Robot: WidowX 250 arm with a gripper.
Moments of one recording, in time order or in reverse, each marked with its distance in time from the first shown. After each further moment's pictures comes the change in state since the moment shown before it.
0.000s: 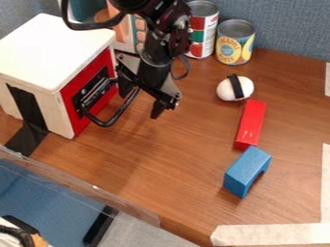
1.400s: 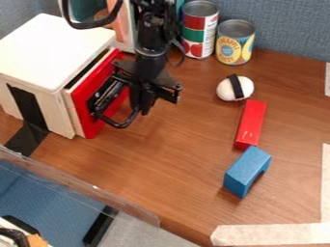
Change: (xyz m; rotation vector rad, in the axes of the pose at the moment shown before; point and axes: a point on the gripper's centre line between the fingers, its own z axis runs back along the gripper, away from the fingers) arm -0.001 -0.015 -0.003 -0.231 0.164 0.131
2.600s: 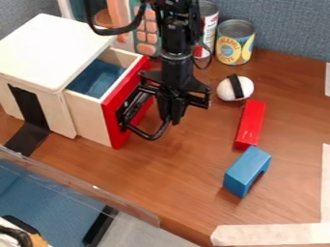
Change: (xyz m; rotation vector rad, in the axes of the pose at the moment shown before) arm -0.007 -0.048 0.004 -0.143 0.044 -0.009
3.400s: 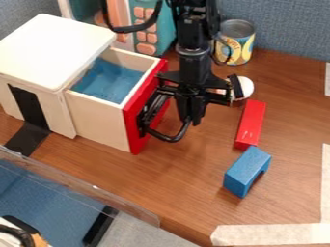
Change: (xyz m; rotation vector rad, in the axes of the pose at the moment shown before) arm 0.001 -0.028 0.008 -0.079 0.033 0.035
